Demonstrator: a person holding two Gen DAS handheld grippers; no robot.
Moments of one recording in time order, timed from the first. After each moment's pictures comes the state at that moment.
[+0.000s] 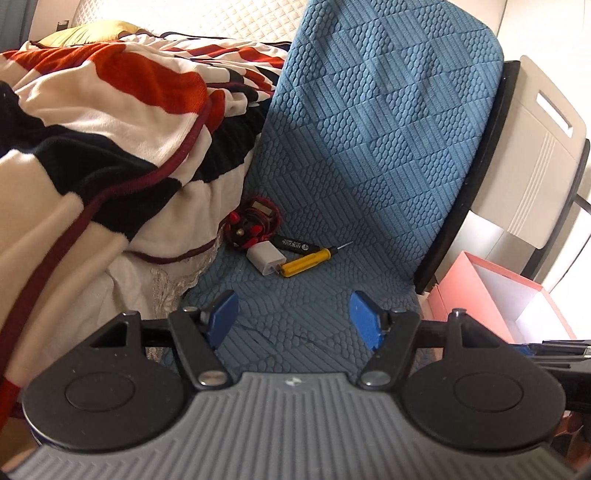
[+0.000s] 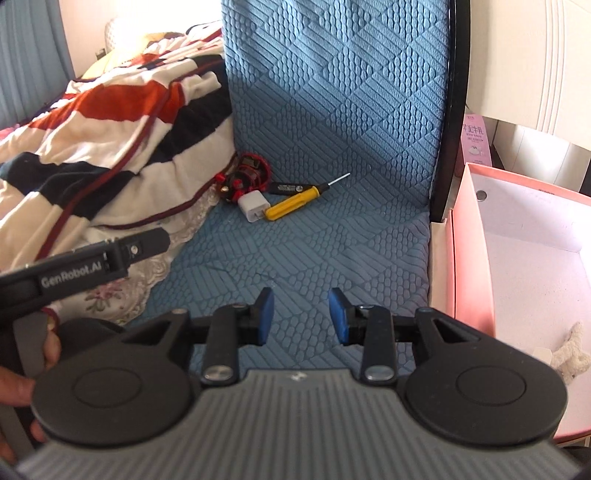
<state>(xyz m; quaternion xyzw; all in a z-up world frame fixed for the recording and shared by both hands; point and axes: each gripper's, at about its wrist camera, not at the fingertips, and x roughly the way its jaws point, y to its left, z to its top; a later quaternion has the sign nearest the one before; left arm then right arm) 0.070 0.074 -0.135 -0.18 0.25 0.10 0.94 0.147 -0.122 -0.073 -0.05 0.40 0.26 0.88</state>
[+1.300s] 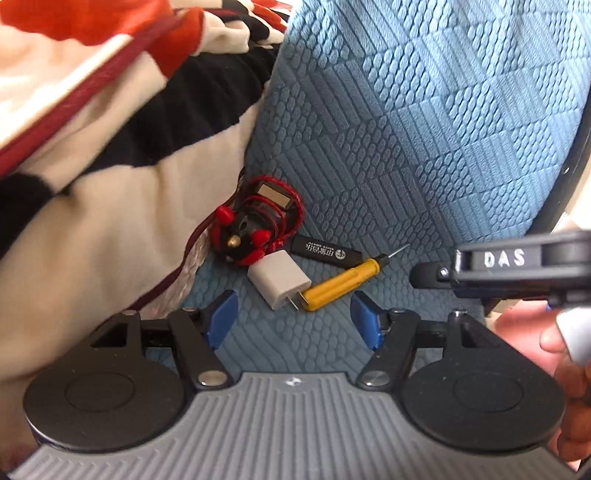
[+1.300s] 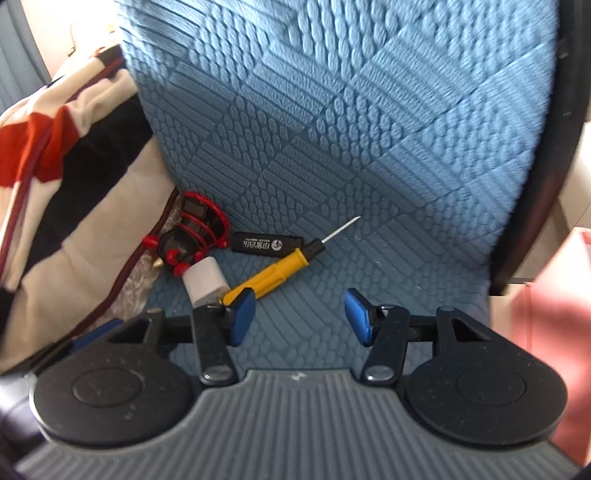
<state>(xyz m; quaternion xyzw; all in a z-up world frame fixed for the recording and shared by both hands) 0.239 0.110 -0.196 -0.17 0.32 0.13 0.92 0.360 -0.040 -0.140 -0.01 0.47 0.26 0.84</state>
